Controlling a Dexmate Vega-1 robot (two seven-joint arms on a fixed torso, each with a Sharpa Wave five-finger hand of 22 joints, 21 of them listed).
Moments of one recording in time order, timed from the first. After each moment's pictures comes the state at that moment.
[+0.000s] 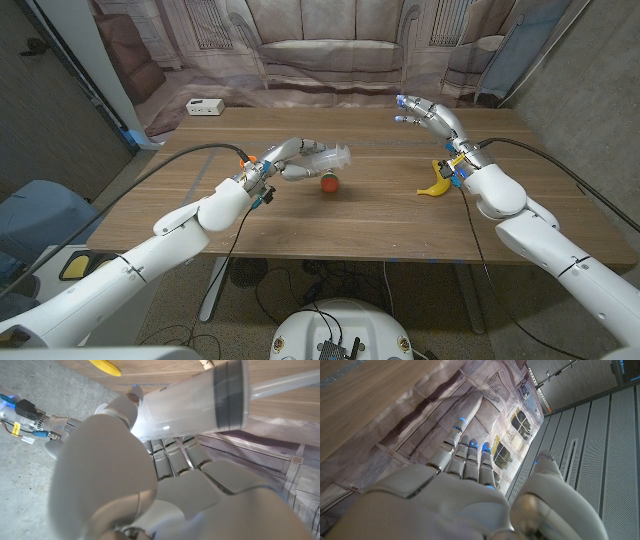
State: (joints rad) left arm 1.01 0.84 0.44 -1.92 0.23 -0.20 0.16; left_hand 1.26 0.03 0.49 -0.20 0.23 0.74 0.06 0.20 0.21 0.75 -0.01 0.23 0.31 0.78 -0.06 0.21 0.20 0.67 0.01 0.60 0.19; right arm -1.05 -0.74 -0.27 -1.79 0.30 0.39 -0.07; right_hand 0.33 0.08 0.21 -0.14 0.18 0.35 0.07 0.19 0.19 0.37 0.11 0.19 0.20 0.32 0.05 0.22 0.23 0.55 0.02 0.20 0.17
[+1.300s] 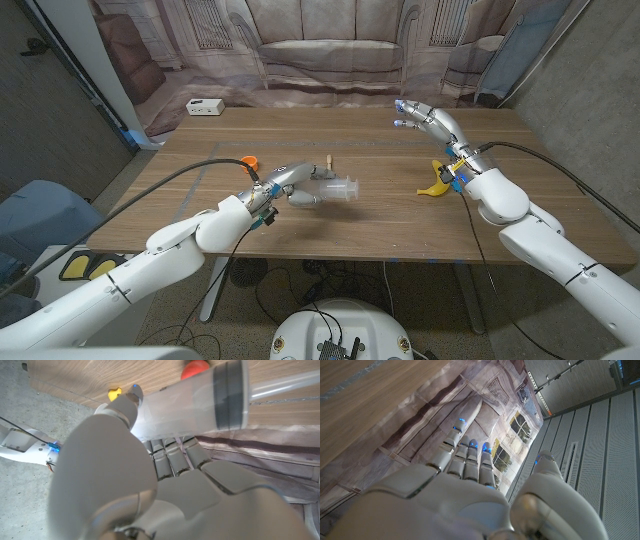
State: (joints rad) left arm 1.11 0.91 0.44 -2.04 0.37 -0.15 0.11; left_hand 1.26 0.03 0.49 -0.20 0.23 0.74 0.06 0.20 0.21 0.75 -0.01 0.23 0.31 0.78 -0.06 0.21 0.20 0.67 0.01 0.60 0.19; right arm -1.11 -0.77 -0.25 -1.85 0.29 0.37 -0.08; right_hand 0.33 0.08 0.21 -0.14 0.18 0.35 0.07 0.19 0.19 0.37 0.11 0.19 0.20 0.31 0.05 0.22 0.24 0.54 0.02 0.20 0.17
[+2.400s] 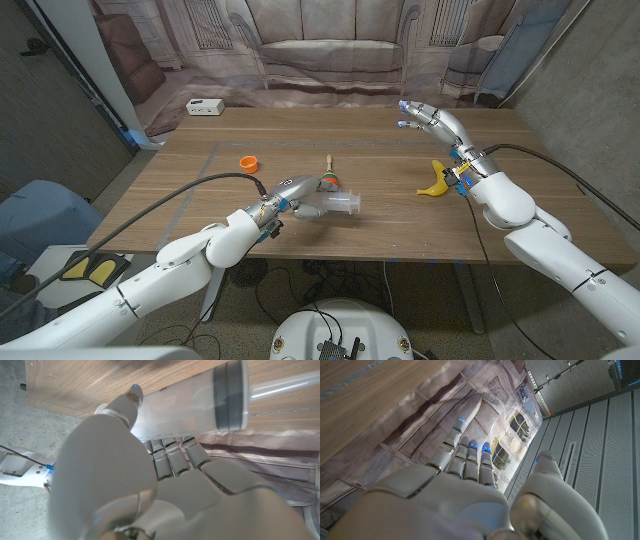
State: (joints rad) left arm 1.13 0.88 0.50 -2.03 0.49 -0.10 0.16; left_hand 1.26 0.03 0.49 -0.20 0.24 0.74 0.06 0.20 0.21 0.76 -0.02 0.23 0.32 0.78 -0.06 0.21 0.20 0.66 0.01 0.61 0.19; right arm -1.14 -0.78 -0.22 -1.86 0.28 0.39 -0.08; right_hand 0.33 0.08 0.21 -0.14 0.18 0.35 0.07 0.19 0.19 0.37 0.11 0.19 0.20 0.29 0.05 0.22 0.24 0.52 0.02 0.20 0.17
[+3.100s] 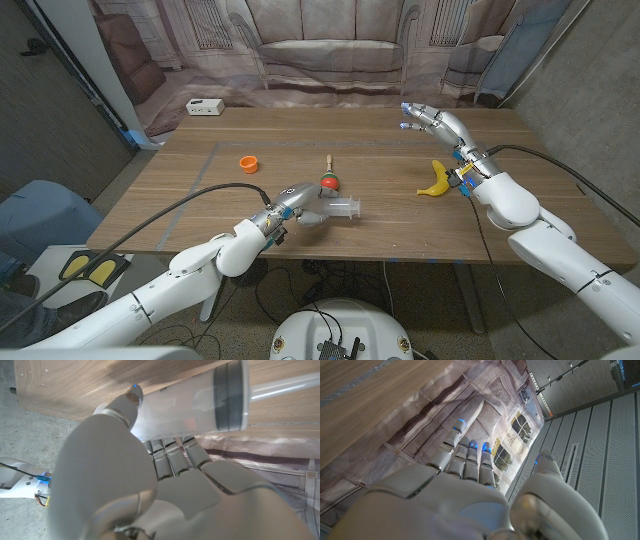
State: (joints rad) left arm 1.10 0.84 0.57 -1.94 0.52 -0.11 0.21; left_hand 1.26 0.03 0.49 -0.20 0.23 0.74 0.05 0.20 0.21 0.76 -0.02 0.23 0.31 0.78 -0.06 0.21 0.20 0.65 0.02 0.62 0.18; right arm -1.15 -0.79 -0.21 -1.86 0.29 0.38 -0.08; right_hand 0.33 0.08 0.21 -0.14 0.18 0.35 0.07 0.19 0.19 0.37 0.11 0.19 0.20 0.29 0.05 0.22 0.24 0.52 0.02 0.20 0.17
